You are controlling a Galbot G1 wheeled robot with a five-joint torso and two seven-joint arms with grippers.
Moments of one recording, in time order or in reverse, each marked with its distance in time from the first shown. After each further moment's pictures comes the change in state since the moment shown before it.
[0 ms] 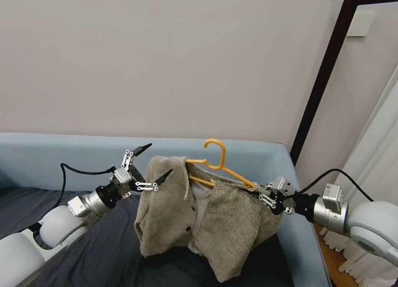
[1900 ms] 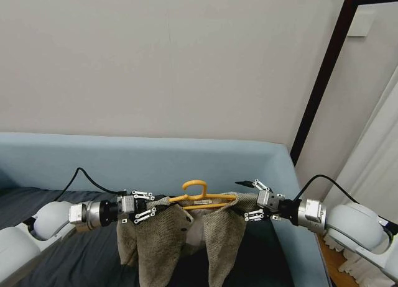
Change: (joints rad) left arm -0.090 0.046 0.085 0.123 -0.110 -0.009 0.621; right arm 0.110 0.133 -0.201 -0.172 -0.464 0.234 -0.191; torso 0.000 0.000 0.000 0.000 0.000
